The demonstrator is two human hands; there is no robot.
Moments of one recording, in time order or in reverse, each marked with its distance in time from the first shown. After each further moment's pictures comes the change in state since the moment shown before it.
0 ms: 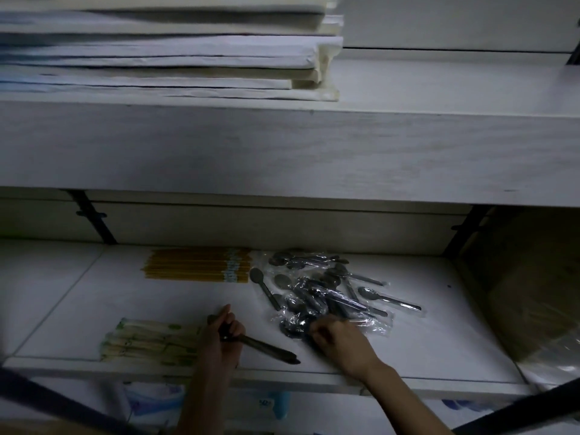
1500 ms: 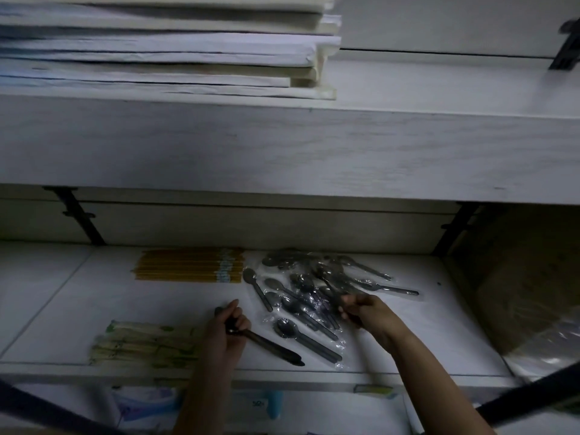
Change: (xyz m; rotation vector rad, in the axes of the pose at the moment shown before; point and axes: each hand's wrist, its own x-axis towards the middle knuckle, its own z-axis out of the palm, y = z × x) left_hand -0.009 -0.004 0.026 0.073 0.005 -0.100; right_hand 0.013 0.030 -0.044 1.009 0.101 0.447
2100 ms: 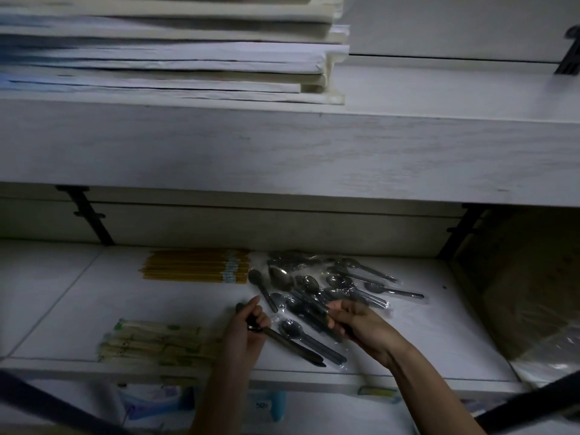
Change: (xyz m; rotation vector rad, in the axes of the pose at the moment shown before) left_hand -0.010 -0.013 0.019 0.060 -0.001 -0.062; right_hand -0.028 -0.006 0.025 0.022 -0.258 -0.076
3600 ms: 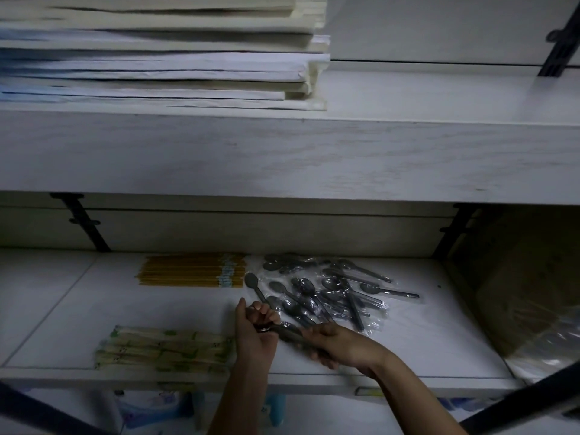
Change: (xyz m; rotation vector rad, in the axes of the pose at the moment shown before) left_hand 0.007 -0.023 0.012 -0.302 -0.078 0.088; right_hand -0.012 0.002 0.023 -0.466 -0.211 0.096
